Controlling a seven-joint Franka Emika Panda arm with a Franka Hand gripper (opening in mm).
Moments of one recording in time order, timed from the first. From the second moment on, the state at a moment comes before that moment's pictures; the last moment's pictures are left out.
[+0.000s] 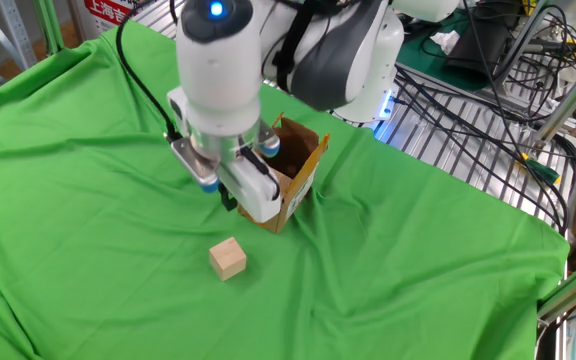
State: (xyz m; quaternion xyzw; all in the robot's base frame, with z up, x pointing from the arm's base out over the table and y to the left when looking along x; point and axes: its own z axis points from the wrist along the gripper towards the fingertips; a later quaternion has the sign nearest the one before) arm 0.555 -0.020 0.233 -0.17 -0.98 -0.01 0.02
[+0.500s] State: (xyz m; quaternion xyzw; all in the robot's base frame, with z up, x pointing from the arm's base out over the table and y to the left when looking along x) arm 0.560 -0.018 0.213 -0.18 -0.98 -0.01 0.02
